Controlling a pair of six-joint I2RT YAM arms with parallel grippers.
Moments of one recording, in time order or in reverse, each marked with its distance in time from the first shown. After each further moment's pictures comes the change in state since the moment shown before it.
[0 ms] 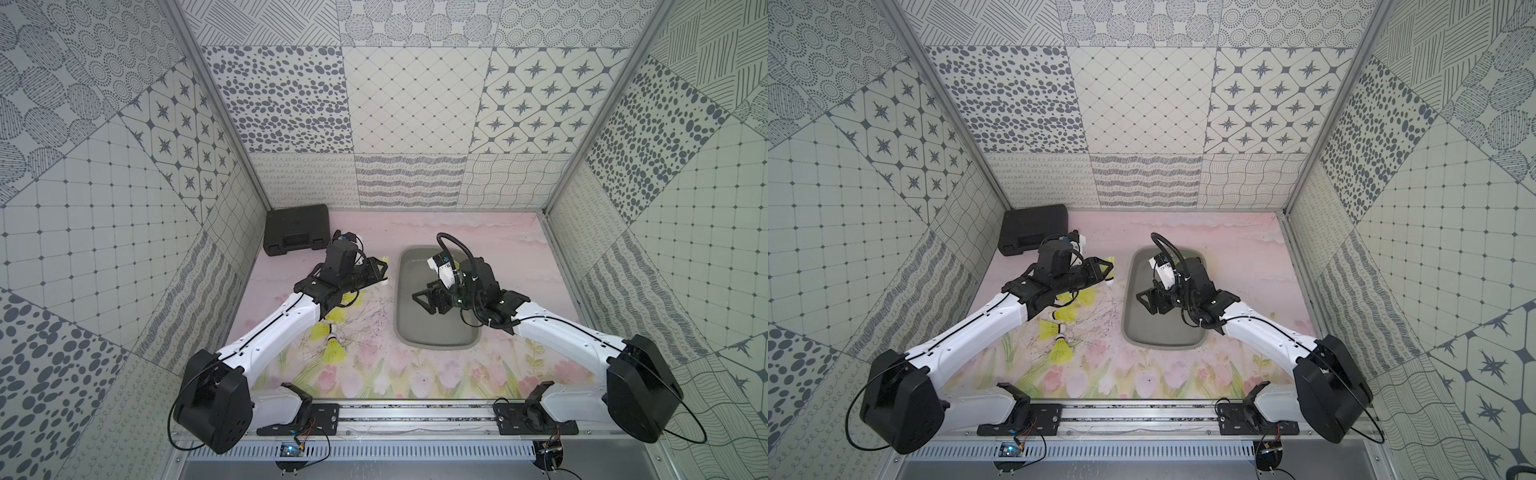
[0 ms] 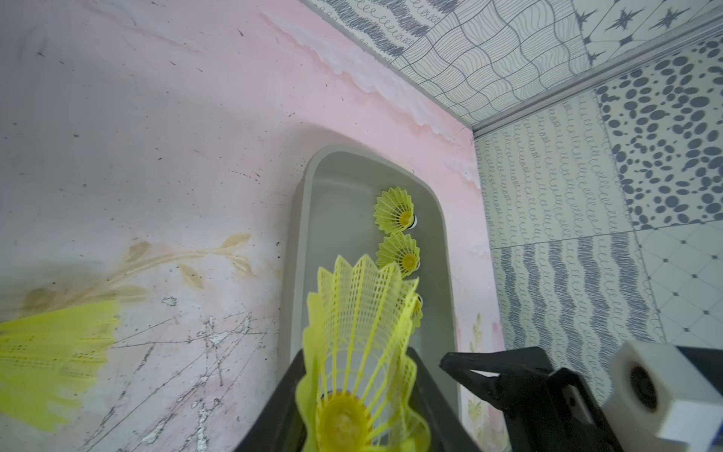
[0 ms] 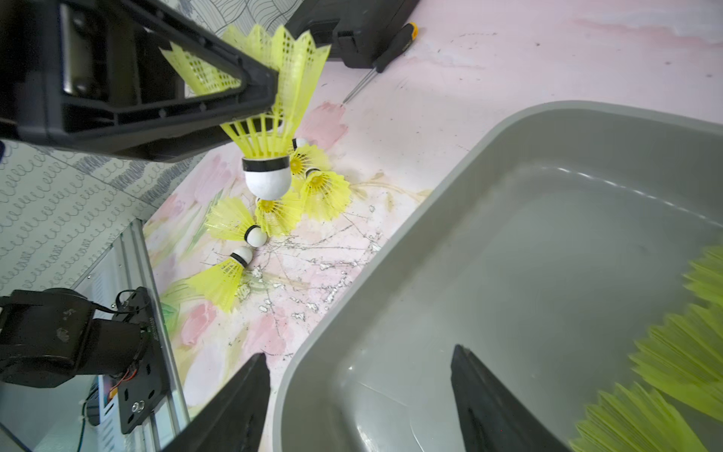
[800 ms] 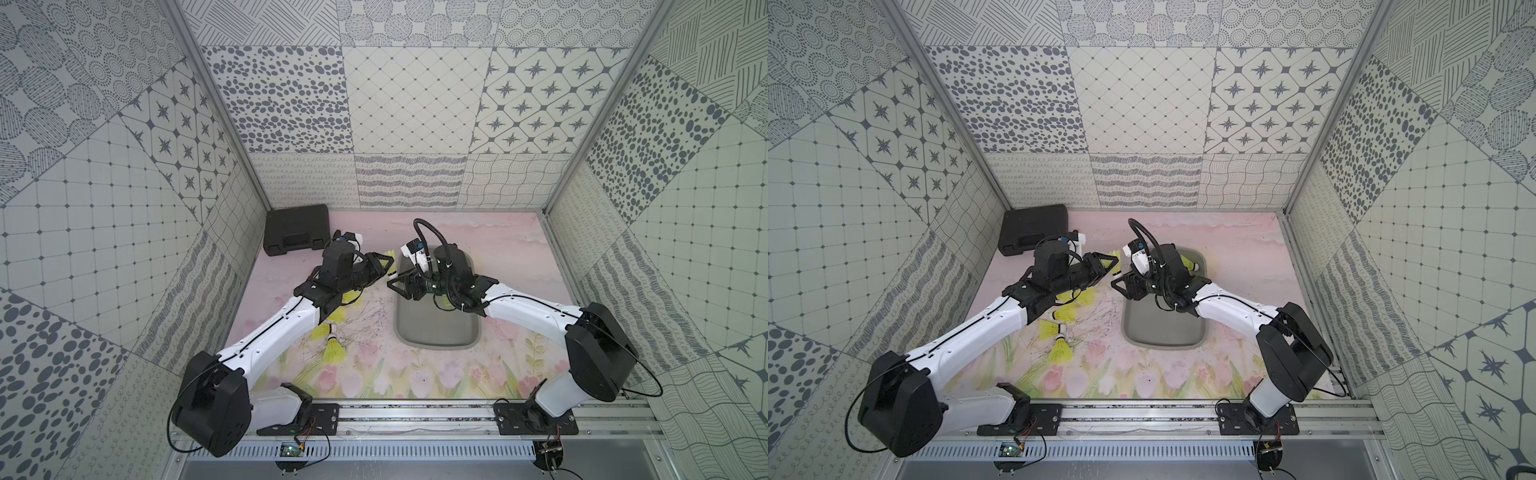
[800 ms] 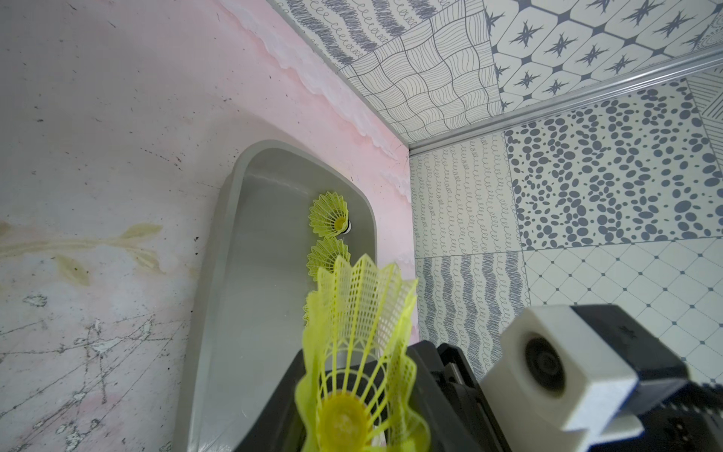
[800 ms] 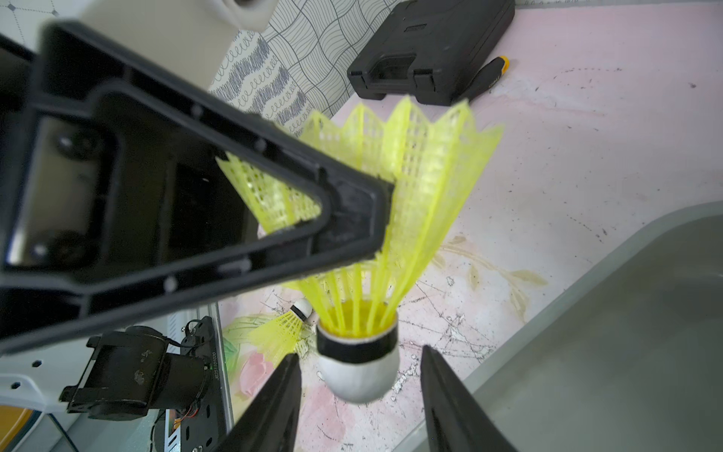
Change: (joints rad) left arm 0.000 -0.012 -0.042 0.154 0.091 -0.195; right arm 0.058 0.216 0.195 0.130 -0.097 0.088
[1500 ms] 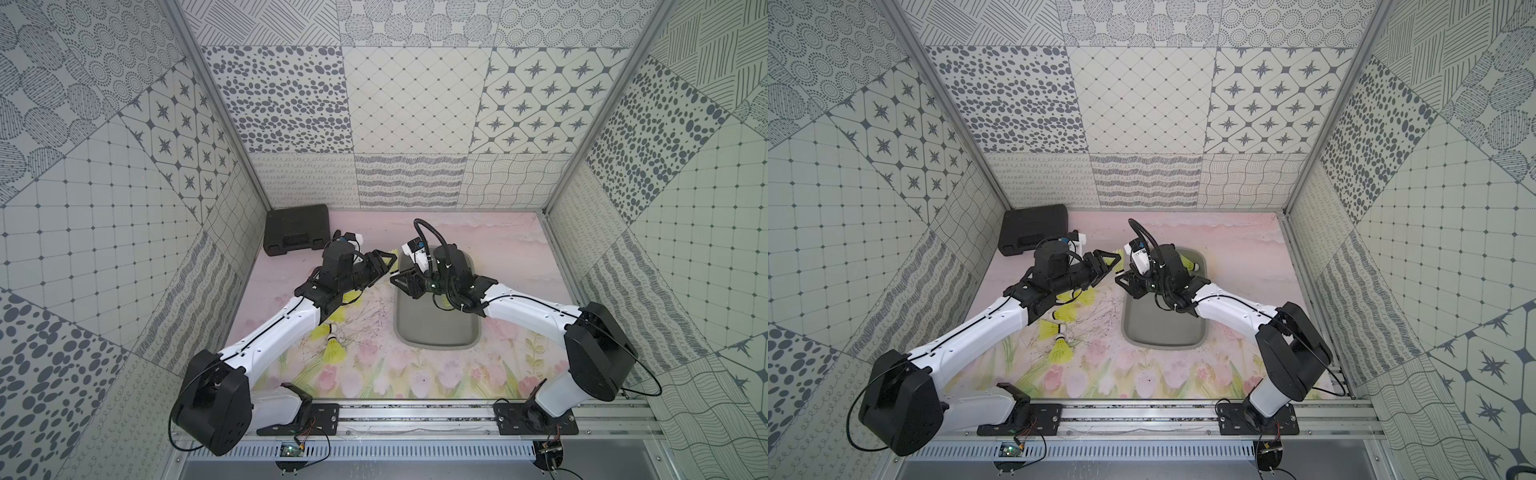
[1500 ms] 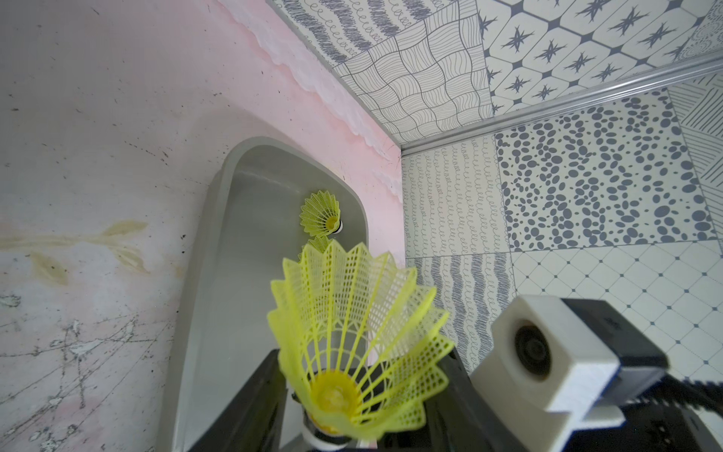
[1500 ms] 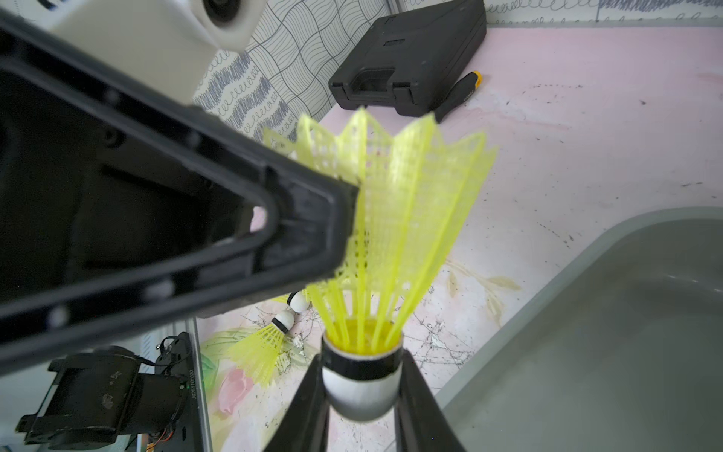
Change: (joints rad) left arm 0.001 0.003 -0.008 0.029 0.016 -0.025; right arm 0.004 0.001 -0.013 0.005 0.085 -0.016
